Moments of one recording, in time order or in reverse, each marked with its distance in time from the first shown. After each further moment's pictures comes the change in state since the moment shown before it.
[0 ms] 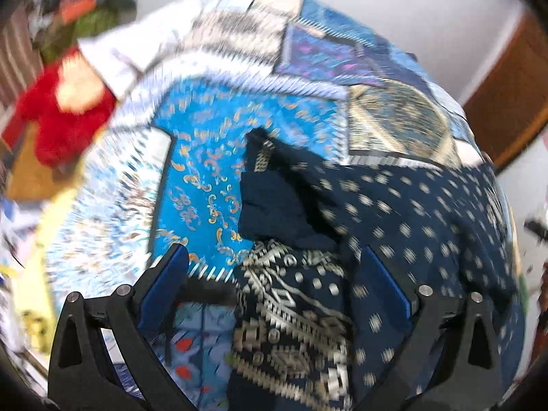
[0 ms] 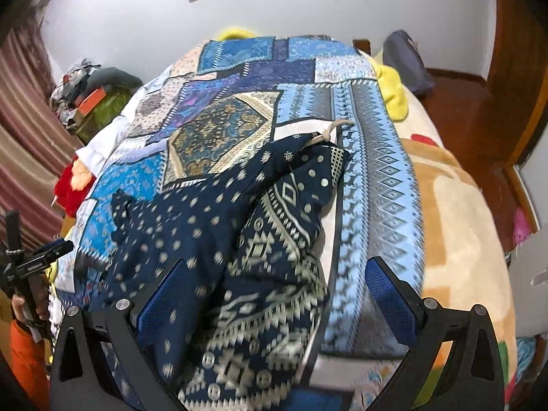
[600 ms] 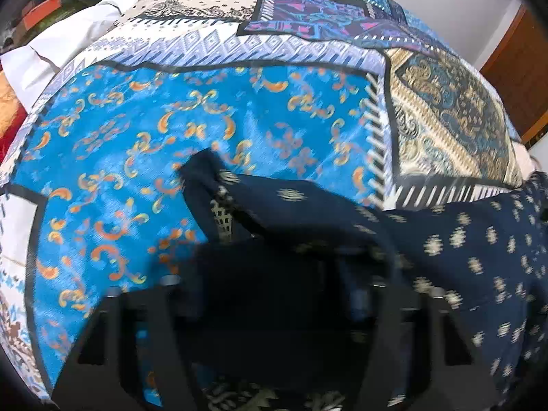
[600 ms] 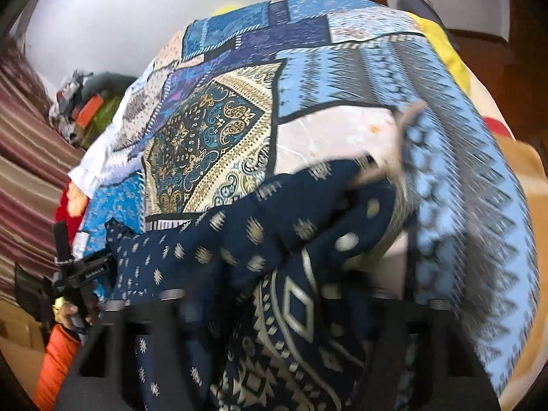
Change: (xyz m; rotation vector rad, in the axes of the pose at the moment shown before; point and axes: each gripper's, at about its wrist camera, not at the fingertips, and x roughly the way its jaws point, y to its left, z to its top) left arm 0.137 -0.027 0.059 0.091 0.049 0.000; right arm 0.128 -0.006 0.058 0.080 0.093 0.110
